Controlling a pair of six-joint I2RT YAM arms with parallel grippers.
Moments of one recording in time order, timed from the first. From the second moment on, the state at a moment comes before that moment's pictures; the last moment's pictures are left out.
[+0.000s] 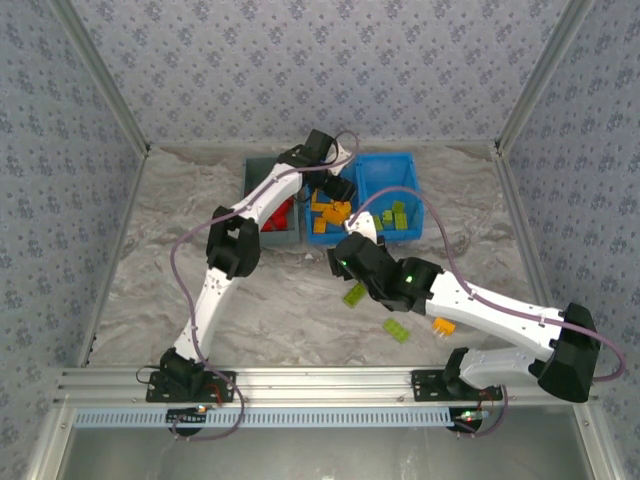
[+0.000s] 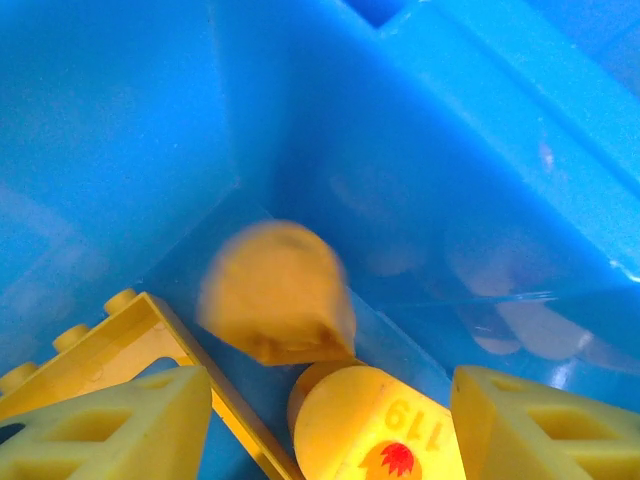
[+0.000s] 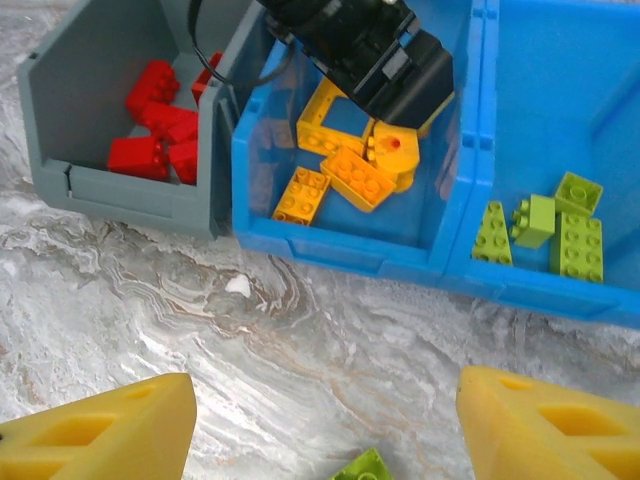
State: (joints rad) left arm -0.55 2.58 2.43 -0.78 0.29 0.10; right arm 1.04 1.22 1.01 -0.55 0.58 0.51
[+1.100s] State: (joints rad) left arm -0.89 0.94 1.00 -0.53 0.05 -0.36; right arm 0.92 1.68 0.97 -0.66 0.19 1.44
